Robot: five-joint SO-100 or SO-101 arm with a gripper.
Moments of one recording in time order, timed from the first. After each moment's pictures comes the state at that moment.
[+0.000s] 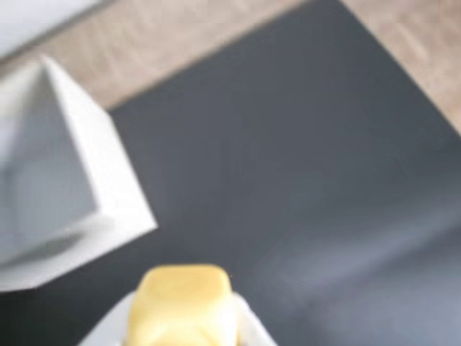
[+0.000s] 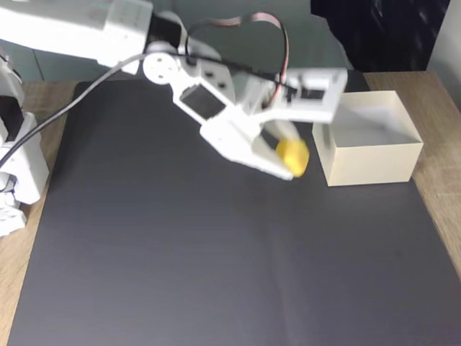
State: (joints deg) arm 24.1 93.0 115.5 15.0 193.5
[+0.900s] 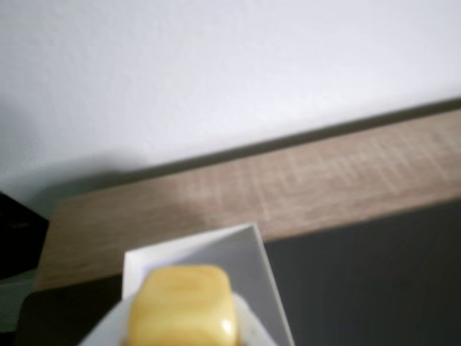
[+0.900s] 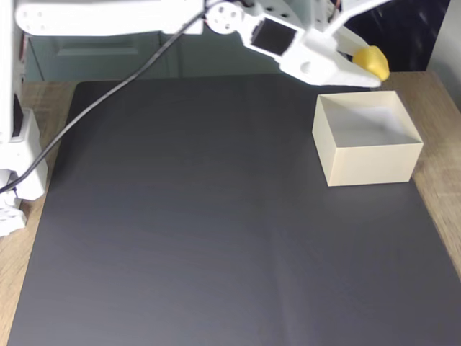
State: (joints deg) arm 16.1 68.6 78.2 9.9 187.4
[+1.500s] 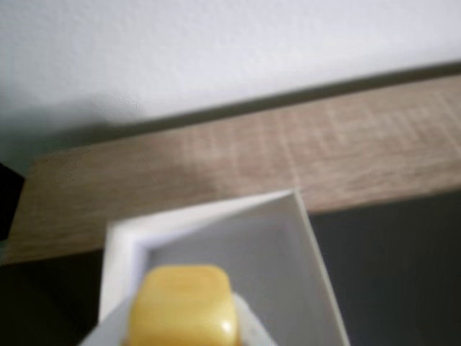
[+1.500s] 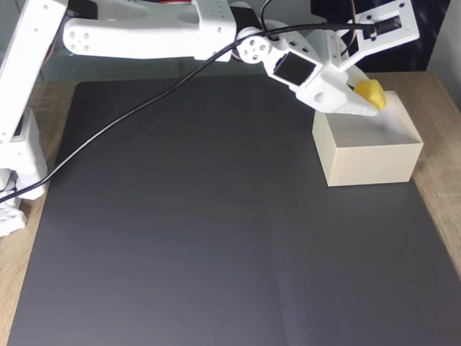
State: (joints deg) arm 14.6 56.0 70.1 9.9 186.9
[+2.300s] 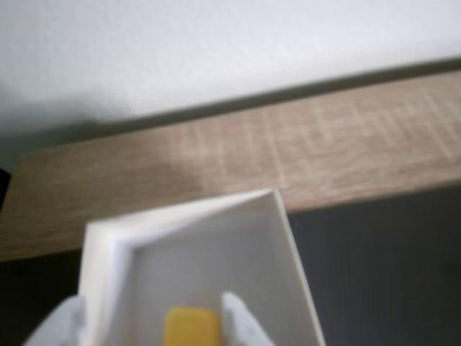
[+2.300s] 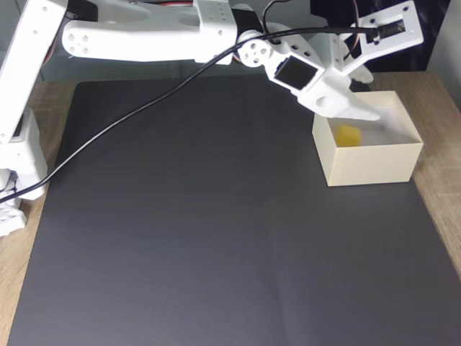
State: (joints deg) arm 16.0 56.0 70.0 11.7 186.2
